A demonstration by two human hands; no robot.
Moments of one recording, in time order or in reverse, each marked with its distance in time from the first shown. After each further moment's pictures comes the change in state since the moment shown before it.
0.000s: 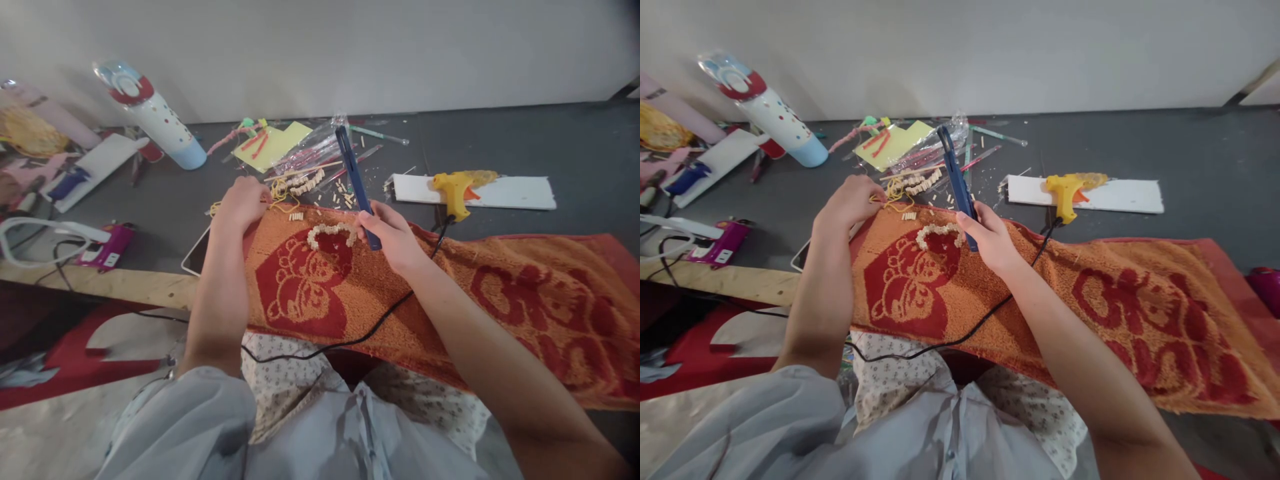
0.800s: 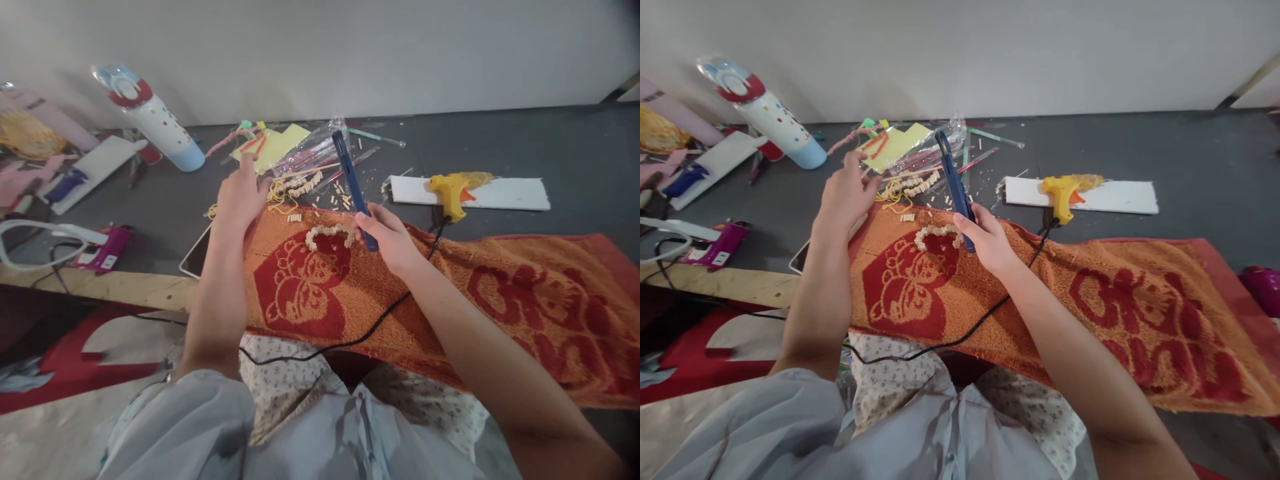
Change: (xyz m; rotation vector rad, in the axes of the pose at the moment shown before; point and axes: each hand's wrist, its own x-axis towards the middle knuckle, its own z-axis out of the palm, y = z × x) left_hand -0.008 0.026 -0.021 -0.211 0.226 -0.164; right_hand -0.001 0.002 0.002 -0.007 0.023 0.015
